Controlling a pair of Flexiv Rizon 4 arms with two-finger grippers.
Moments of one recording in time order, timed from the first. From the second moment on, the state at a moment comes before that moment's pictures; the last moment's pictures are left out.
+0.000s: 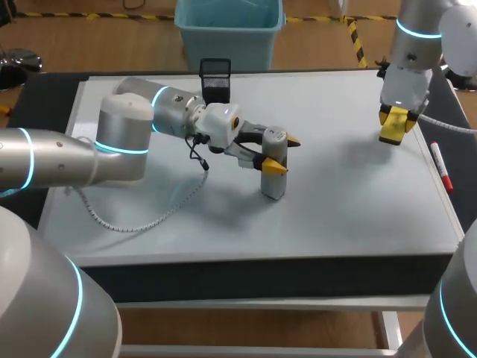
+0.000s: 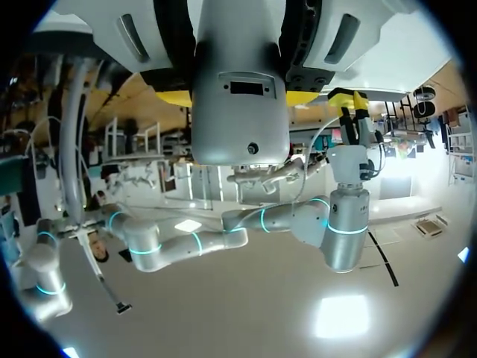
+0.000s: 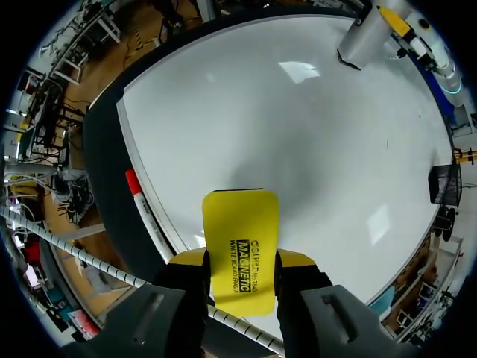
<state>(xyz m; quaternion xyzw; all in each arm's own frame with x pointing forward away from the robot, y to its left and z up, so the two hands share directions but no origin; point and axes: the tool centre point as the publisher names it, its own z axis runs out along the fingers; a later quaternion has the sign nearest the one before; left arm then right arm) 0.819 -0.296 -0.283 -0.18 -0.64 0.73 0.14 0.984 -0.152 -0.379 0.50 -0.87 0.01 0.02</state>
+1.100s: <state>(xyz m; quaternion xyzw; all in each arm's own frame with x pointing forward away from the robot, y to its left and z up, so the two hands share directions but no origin) 0.830 -0.297 -0.287 -0.16 -0.65 0.73 0.15 0.984 -0.152 -0.379 0.50 -0.87 0.01 0.02</state>
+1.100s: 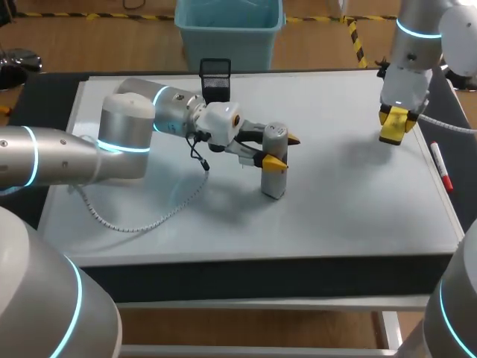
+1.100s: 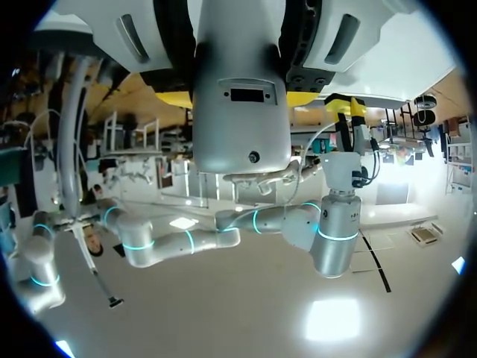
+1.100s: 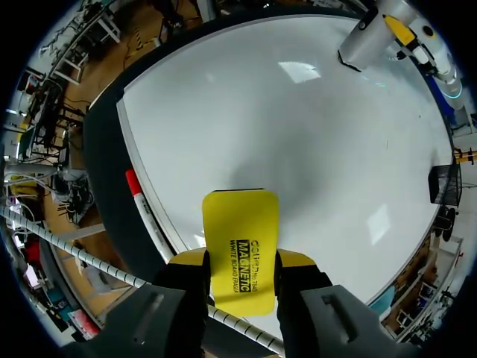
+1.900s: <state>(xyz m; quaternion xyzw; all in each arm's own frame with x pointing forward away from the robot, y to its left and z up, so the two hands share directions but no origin) 0.853 -0.276 -0.253 -0.17 -0.66 0.72 0.12 0.984 -0.152 -0.379 0.50 -0.87 0.01 0.02</state>
